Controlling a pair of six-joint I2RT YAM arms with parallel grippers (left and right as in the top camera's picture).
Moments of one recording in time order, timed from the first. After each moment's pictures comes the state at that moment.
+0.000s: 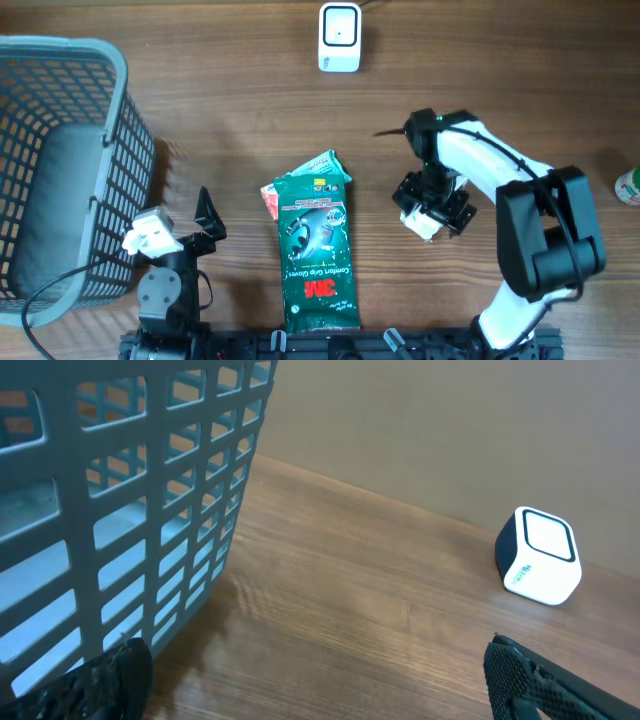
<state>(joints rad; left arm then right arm) -0.11 0.01 0.08 -0.23 -0.29 -0.31 0.29 1.89 1.12 -1.11 -0.01 0.92</state>
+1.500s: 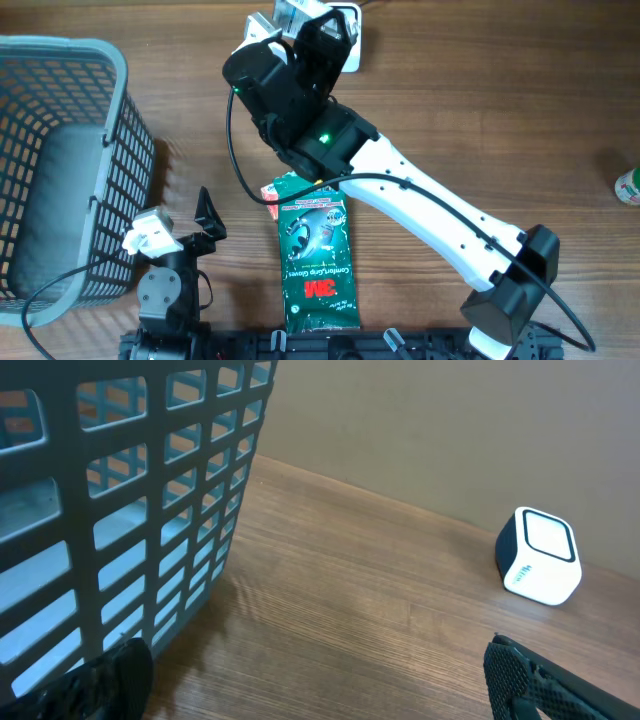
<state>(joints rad) -0.11 0.01 0.08 -0.23 -0.29 -0.31 0.89 1.89 1.87 -0.44 1.22 -0.92</state>
